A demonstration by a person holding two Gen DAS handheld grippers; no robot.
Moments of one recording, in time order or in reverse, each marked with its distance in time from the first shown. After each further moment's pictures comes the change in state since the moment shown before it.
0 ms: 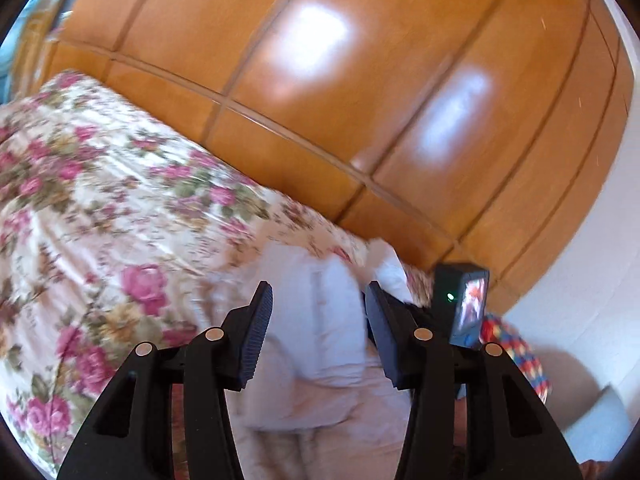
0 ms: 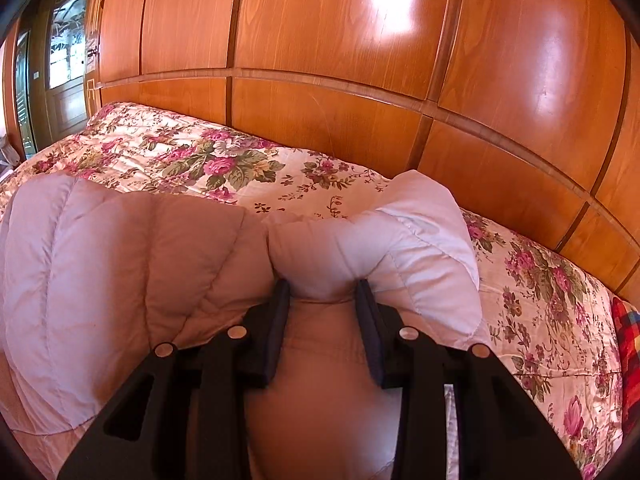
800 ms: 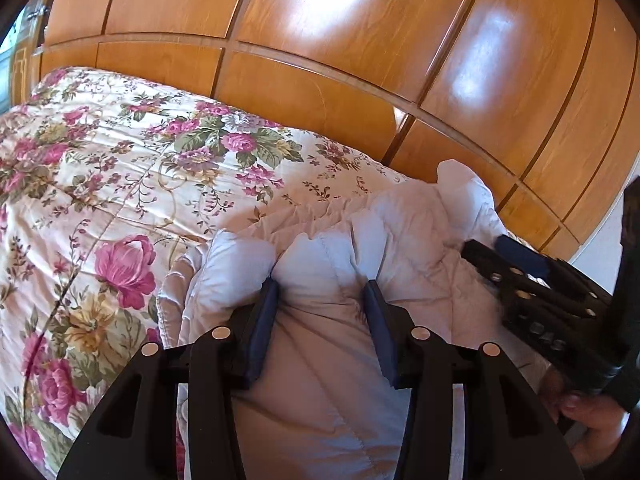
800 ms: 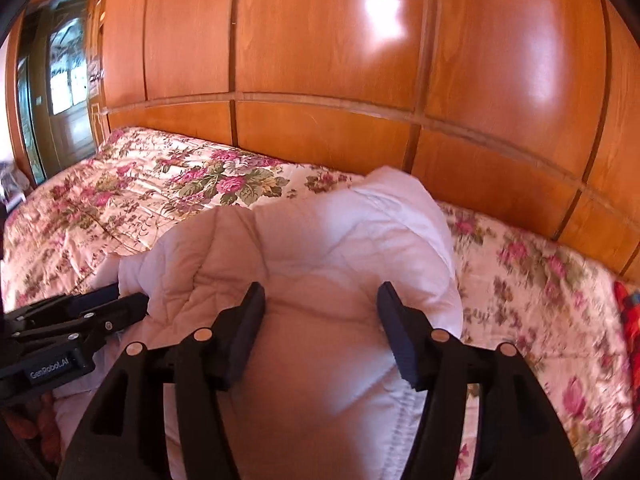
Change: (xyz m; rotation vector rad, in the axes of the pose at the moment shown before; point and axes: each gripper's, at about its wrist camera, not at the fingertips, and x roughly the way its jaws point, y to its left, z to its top) left arm 0.092 0.023 -0.033 0.076 0.125 0.182; right arm -0.035 -0.015 -0.003 0.087 -0.017 0.068
